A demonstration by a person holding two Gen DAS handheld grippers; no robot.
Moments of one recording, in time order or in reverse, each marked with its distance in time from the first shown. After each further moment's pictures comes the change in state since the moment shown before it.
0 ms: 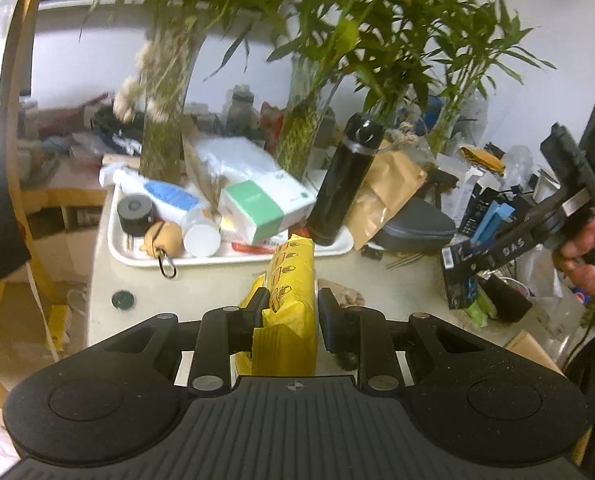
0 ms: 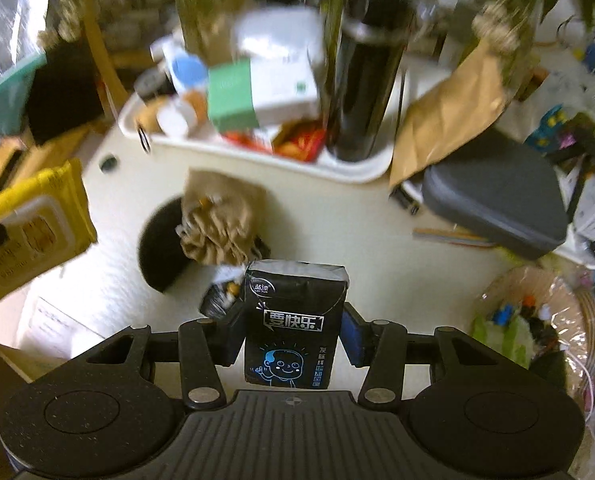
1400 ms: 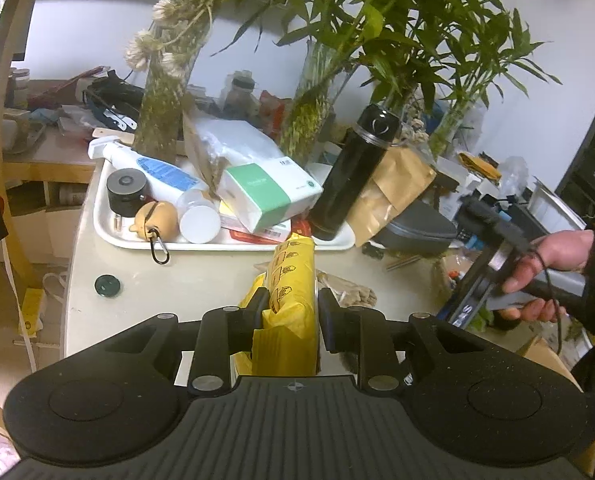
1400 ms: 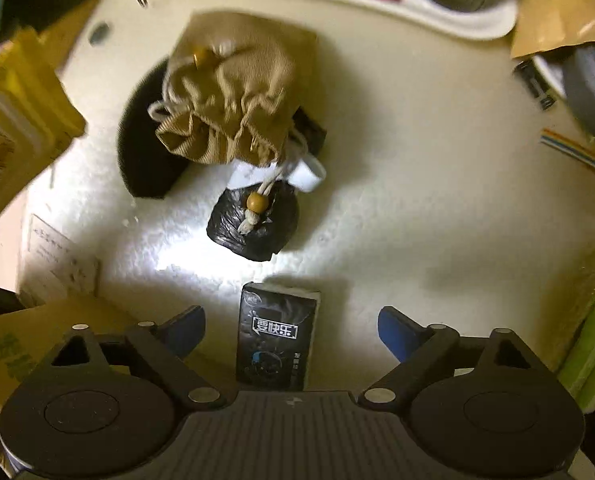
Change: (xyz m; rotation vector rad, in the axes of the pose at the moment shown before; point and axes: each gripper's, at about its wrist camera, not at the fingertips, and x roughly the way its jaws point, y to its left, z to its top) left arm 0.038 0.043 -0.015 -0.079 0.006 -0.080; right arm 0.149 0.011 0.014 -0.050 0.523 0.168
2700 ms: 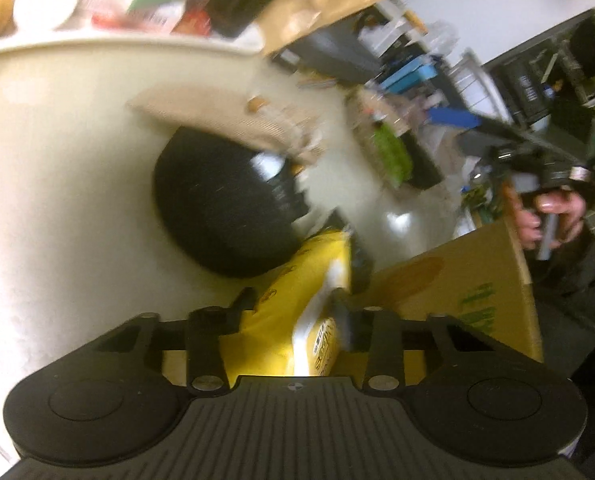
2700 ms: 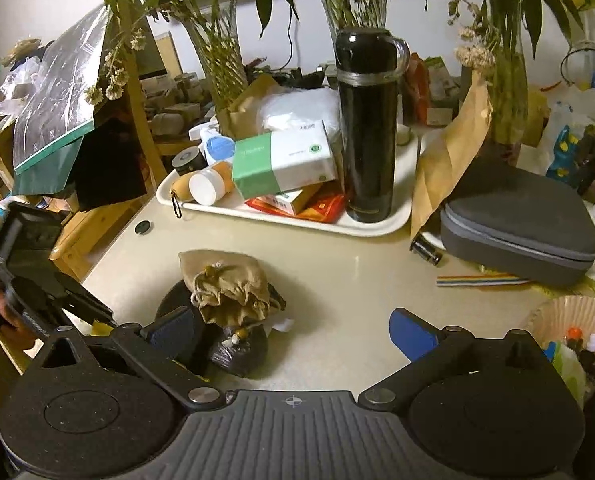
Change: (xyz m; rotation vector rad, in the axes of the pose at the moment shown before) left arm 0.124 0.016 -0.039 -0.049 0.545 -0.472; right arm -0.079 -0.029 -0.125 -0.014 -0.852 -0.007
